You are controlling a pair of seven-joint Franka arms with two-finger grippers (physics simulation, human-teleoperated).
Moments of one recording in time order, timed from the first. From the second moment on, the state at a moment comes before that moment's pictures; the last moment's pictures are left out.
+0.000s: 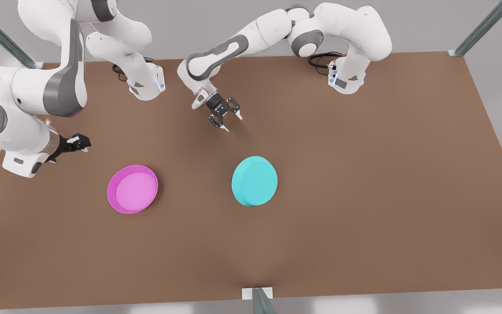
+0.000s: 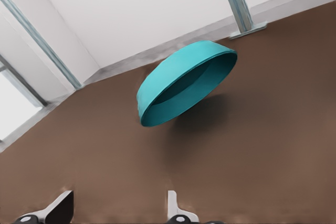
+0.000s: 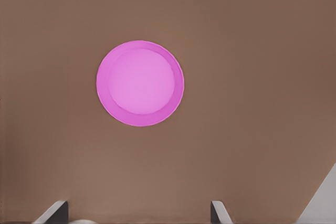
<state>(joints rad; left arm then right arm) -1.42 1.04 -0.01 -0.90 0.80 1.28 -1.76 0.27 0.24 -0.31 -1.36 -0.07 1.34 -0.41</state>
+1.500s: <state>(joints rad) -0.03 0.29 -0.03 -1.25 -0.01 1.28 -0.27 0.01 0.53 -0.19 -1.84 0.45 2.13 -0.91</state>
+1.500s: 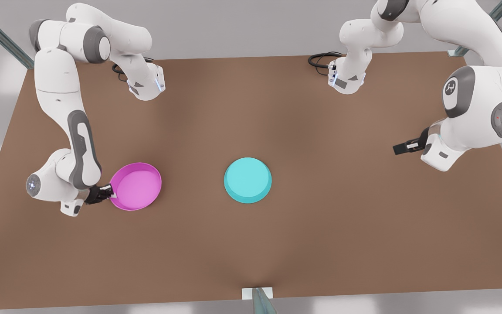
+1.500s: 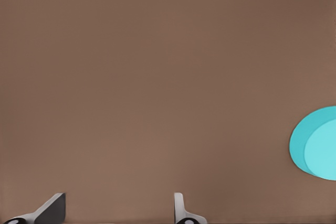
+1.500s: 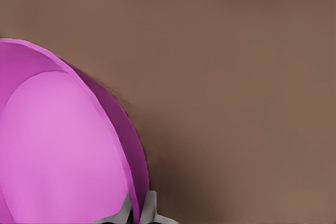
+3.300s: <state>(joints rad) -0.04 0.29 -0.04 -1.25 -0.01 1.27 -0.10 0.42 0.62 -0.27 -1.19 0.41 1.83 -0.18</state>
